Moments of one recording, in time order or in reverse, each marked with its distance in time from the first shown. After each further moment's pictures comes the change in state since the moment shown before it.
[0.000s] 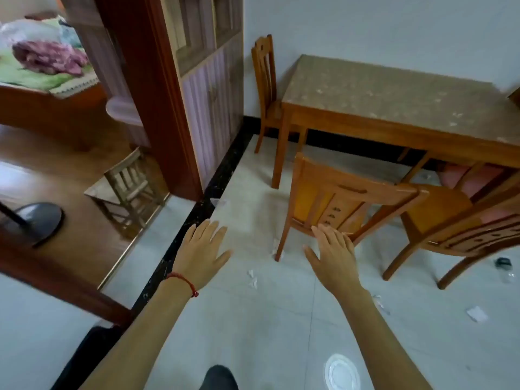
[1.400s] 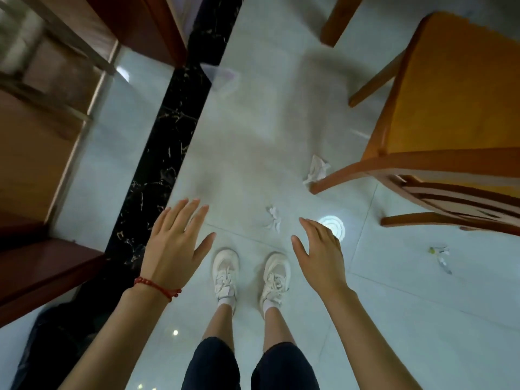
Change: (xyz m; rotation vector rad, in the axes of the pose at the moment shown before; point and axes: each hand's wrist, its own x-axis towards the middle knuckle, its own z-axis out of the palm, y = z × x) left_hand 0.272 -0.212 0.358 -0.190 -0.370 -0.131; right_hand 0.276 -0.005 0.445 0.235 -0.547 0.237
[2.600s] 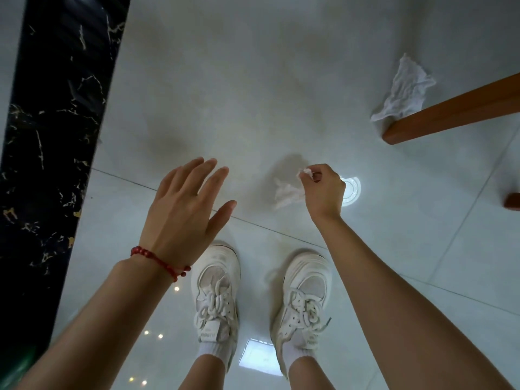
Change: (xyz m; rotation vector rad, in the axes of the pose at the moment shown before) left_hand 0.124 -0.073 0.316 -0.080 -0.101 0.032; right_hand 0.236 0.149 0.337 0.440 0.185 0.330
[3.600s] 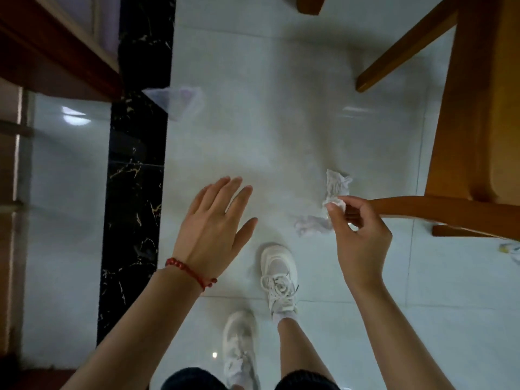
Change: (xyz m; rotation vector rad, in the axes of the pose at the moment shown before) left_hand 0.134 0.062 -0.257 0.083 0.064 0.335; right_hand -0.024 -0.249 -0.205 0.288 0.424 -0.106
